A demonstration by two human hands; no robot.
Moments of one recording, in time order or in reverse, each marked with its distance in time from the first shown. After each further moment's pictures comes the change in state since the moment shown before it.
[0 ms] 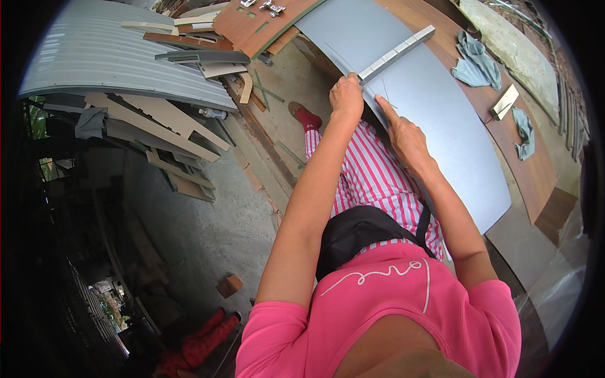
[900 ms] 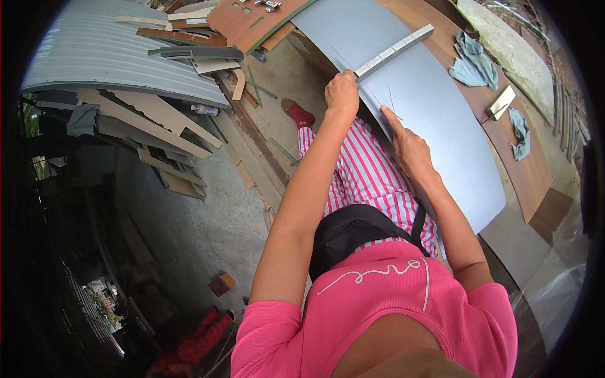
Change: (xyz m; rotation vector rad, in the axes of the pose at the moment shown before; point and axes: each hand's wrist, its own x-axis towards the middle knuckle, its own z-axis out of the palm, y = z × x) left_hand 0.001 -0.005 -0.002 0.013 -0.014 0.019; right_hand -0.024 0.007 -0.001 -0.026 -0.036 0.037
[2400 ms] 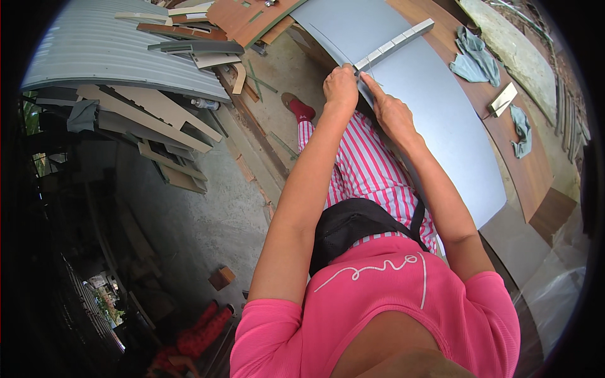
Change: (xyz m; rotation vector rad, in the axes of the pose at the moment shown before) left_hand -0.003 0.006 -0.001 -0.017 0.014 -0.018; right_hand 0.052 -0.011 0.011 0.056 0.093 -0.088
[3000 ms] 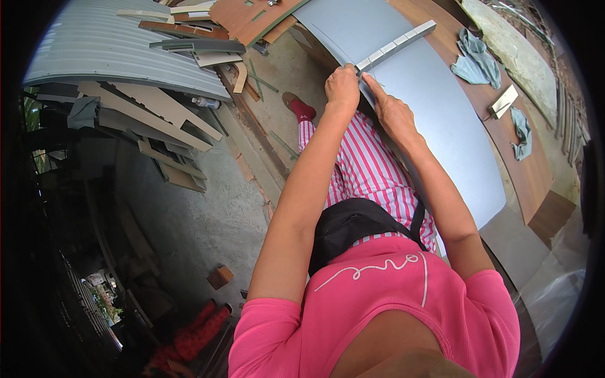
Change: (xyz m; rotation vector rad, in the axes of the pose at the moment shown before) left_hand 0.002 -0.003 0.005 -0.007 0.025 0.020; right_hand 0.001 0.000 -0.003 -0.027 -0.036 0.026
